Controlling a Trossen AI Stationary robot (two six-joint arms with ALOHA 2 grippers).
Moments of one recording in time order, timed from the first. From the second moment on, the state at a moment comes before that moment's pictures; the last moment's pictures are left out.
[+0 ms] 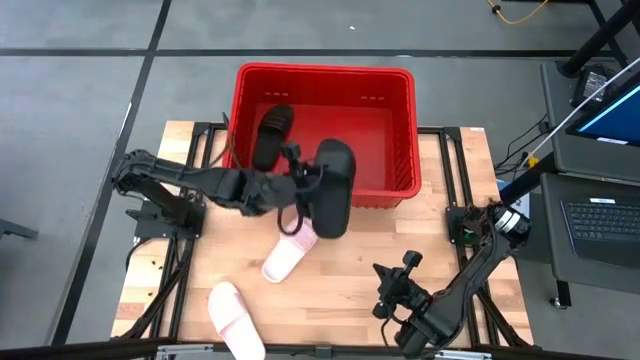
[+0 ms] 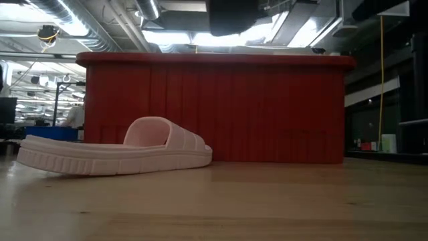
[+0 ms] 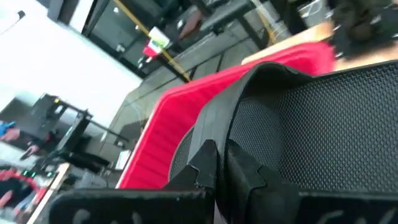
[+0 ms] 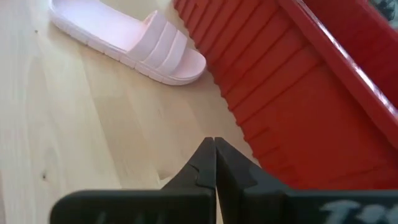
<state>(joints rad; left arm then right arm) -0.18 1.52 1.50 -0.39 -0.85 0.45 0.89 1.94 1.52 -1.37 1.02 1.28</state>
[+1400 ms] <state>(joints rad) 0.40 1.50 1.19 -0.03 -0.40 0.66 0.98 1.52 1.27 -1.30 1.13 1.07</state>
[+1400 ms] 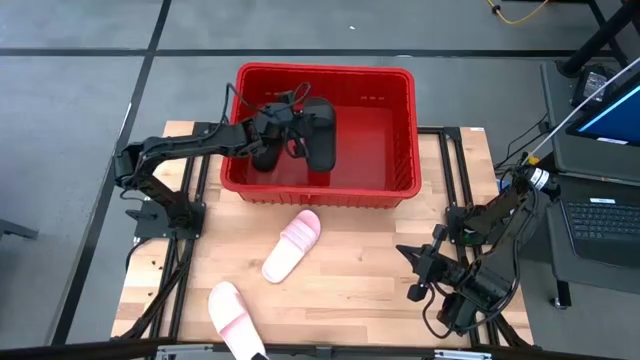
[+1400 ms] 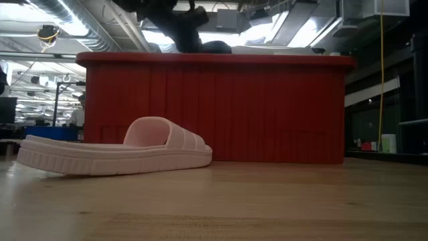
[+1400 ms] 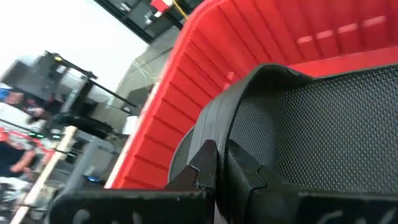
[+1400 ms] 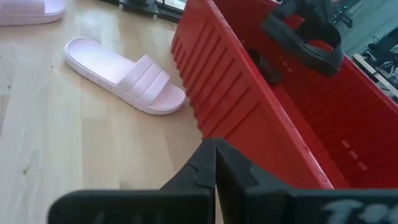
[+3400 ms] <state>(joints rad) 0.69 1.74 1.13 0.10 -0.07 0.84 0.62 1.11 1.27 -1.04 1.12 0.60</state>
